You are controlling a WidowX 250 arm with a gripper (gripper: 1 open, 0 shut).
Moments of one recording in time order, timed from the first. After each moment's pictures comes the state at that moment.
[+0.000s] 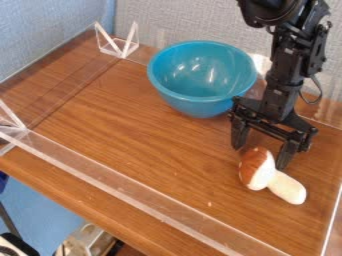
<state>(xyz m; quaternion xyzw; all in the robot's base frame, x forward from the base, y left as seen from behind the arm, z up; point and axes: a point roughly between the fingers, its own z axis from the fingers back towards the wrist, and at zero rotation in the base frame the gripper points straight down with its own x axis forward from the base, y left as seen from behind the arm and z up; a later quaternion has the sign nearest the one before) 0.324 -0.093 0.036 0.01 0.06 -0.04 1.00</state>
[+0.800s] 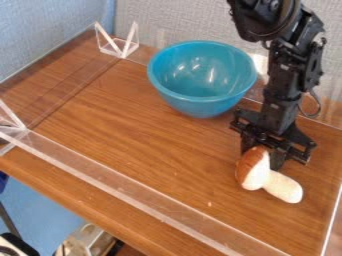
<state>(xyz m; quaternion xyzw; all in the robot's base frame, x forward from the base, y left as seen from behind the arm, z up) 0.315 -0.091 0.022 0.01 0.05 -0.07 1.00</state>
